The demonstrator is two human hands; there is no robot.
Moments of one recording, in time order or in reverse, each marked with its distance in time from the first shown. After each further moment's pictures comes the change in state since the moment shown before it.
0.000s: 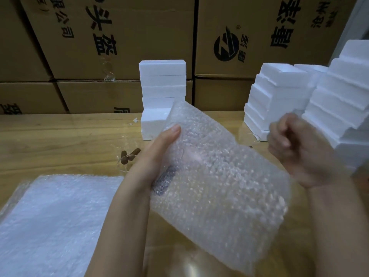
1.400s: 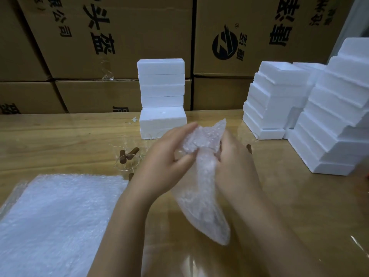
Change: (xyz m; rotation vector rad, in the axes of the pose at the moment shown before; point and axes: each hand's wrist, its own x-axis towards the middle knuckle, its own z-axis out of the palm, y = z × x) left_hand -0.001 -0.009 0.002 1.119 0.035 0.443; right_hand -0.013 0.029 0.104 -1.009 0.128 -0.005
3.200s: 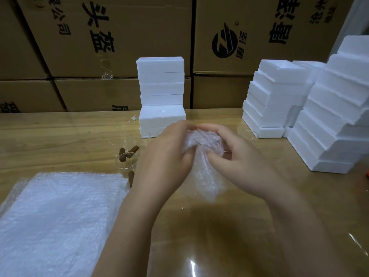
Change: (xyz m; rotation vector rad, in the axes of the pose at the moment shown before) left_hand -0.001 0.023 0.002 0.294 0.102 -0.065; right_hand 0.004 0.008 -0.027 0.284 -0.312 -0.049
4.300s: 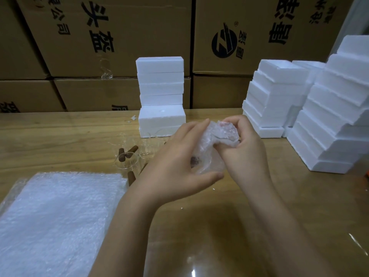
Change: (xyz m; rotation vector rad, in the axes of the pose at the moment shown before) left_hand -0.002 -0.003 0.004 -0.165 -0.242 0.189; right_hand 0.011 0.009 0.012 0.033 0.493 0.040
